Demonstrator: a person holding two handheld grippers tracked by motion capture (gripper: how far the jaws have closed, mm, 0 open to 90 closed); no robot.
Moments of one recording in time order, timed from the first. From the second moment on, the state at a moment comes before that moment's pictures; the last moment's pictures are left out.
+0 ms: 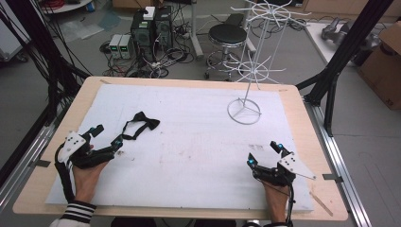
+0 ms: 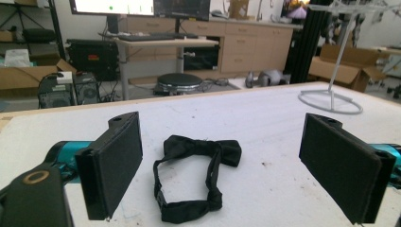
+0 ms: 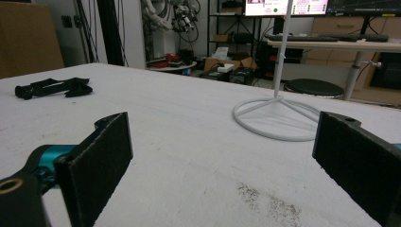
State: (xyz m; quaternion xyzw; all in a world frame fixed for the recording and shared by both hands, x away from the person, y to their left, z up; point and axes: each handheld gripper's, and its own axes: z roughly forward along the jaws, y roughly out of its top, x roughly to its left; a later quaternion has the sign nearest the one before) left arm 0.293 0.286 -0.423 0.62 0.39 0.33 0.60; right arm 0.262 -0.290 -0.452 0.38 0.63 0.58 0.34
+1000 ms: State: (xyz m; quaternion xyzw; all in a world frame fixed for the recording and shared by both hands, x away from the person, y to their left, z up) left arm 0.391 0.240 -0.362 0.80 0.36 0.23 0.42; right arm 0.262 -0.290 -0.452 0.39 0.63 0.58 0.34
